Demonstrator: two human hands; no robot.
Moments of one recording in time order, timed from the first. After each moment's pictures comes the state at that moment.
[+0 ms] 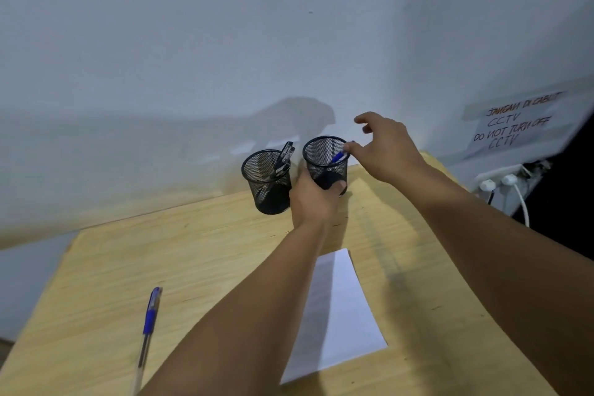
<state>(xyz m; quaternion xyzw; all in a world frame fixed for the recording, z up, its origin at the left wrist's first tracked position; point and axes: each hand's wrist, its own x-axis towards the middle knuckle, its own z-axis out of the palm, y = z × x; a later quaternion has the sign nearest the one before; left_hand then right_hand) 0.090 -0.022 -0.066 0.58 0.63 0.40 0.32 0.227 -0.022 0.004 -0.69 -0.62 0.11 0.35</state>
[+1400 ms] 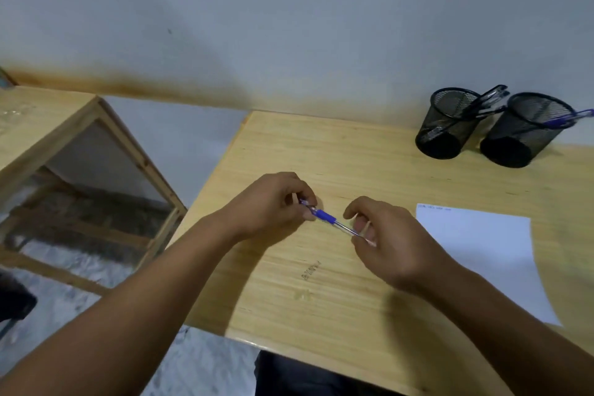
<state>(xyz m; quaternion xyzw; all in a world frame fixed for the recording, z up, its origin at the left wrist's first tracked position) -0.249 -0.177 -0.063 0.74 0.59 0.20 0.26 -0.007 -0.184 -0.062 -0.46 -0.84 0.26 0.14</state>
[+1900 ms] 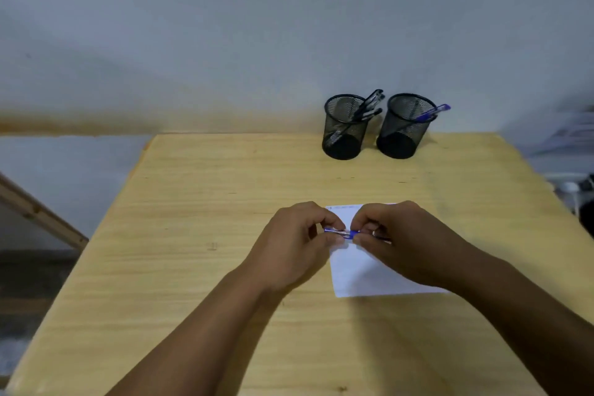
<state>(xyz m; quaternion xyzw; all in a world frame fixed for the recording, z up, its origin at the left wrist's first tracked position) -0.095 -0.179 -0.073 0.73 0.49 0.33 0.35 0.113 -0.179 -0.032 -0.54 -0.79 0.25 0.13</state>
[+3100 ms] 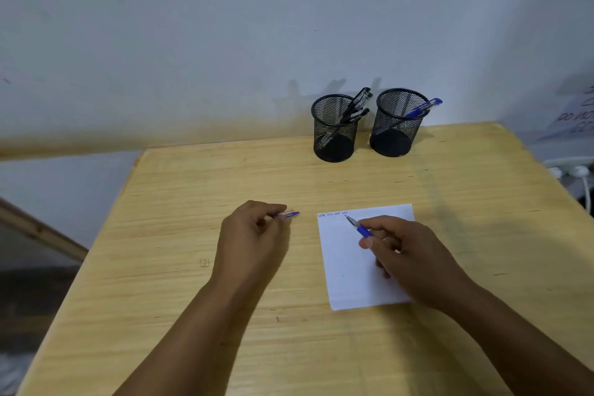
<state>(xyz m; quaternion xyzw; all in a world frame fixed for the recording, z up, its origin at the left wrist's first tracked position) -0.108 -0.166 -0.086 0.54 0.65 0.44 0.30 0.124 -0.191 -0.062 -0.62 -0.62 0.40 0.28</state>
